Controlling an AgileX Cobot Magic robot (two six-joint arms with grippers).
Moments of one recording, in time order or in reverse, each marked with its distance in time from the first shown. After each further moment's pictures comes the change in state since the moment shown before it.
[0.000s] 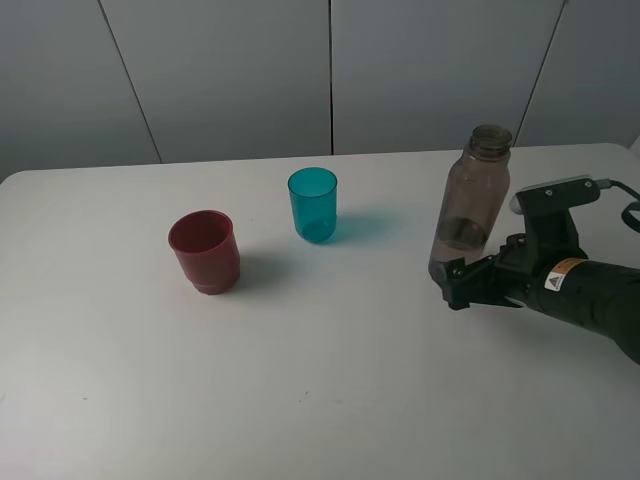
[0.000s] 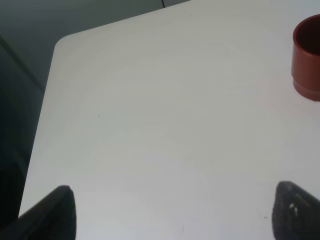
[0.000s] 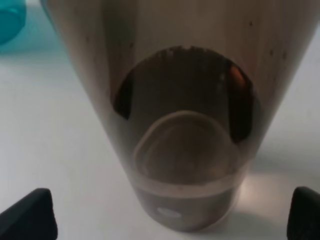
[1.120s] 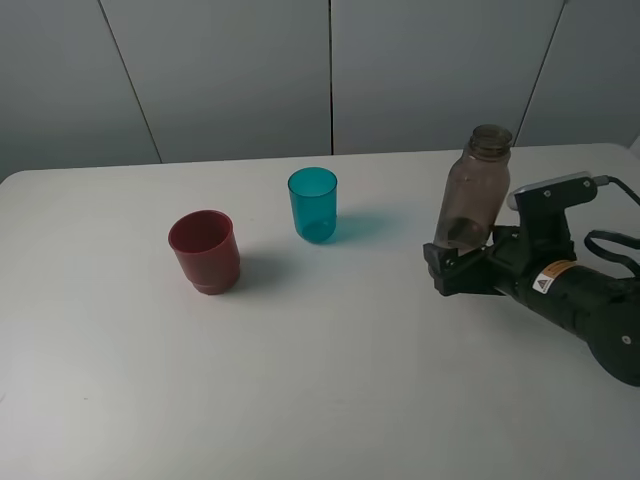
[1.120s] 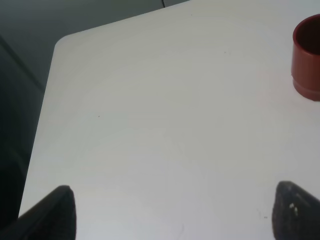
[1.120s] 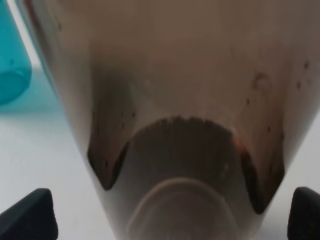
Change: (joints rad) left arm 0.000 0.000 0.000 0.000 0.000 0.000; right arm 0.000 0.183 0.000 0.007 -0.357 -0.031
